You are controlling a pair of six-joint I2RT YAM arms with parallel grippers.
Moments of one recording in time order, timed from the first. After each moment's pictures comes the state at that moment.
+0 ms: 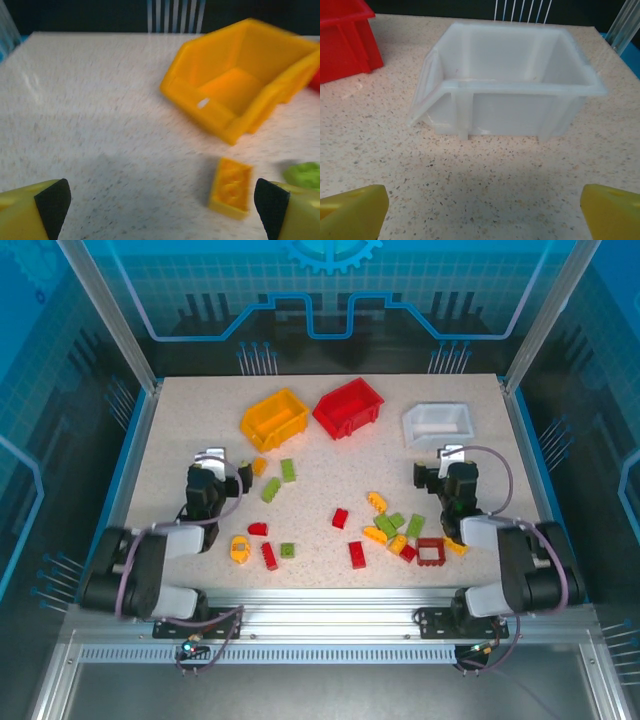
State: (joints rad) left arm -0.12 1.30 0.33 0.68 -0.13 -0.06; right arm 0.09 1.35 0.40 0.55 0.17 -0.02
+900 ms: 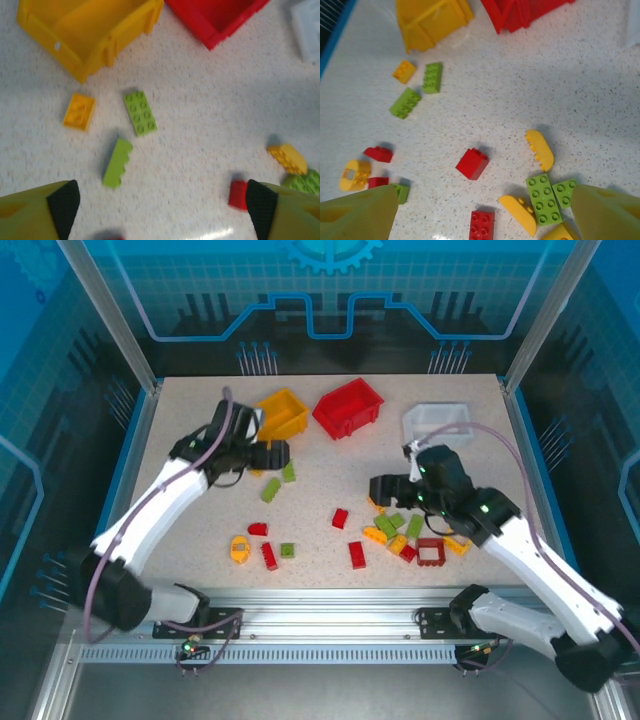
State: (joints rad) left arm -0.33 1.43 1.30 -0.76 0.04 -0.34; right arm 0.60 1.02 1.02 -0.75 0.03 0.50
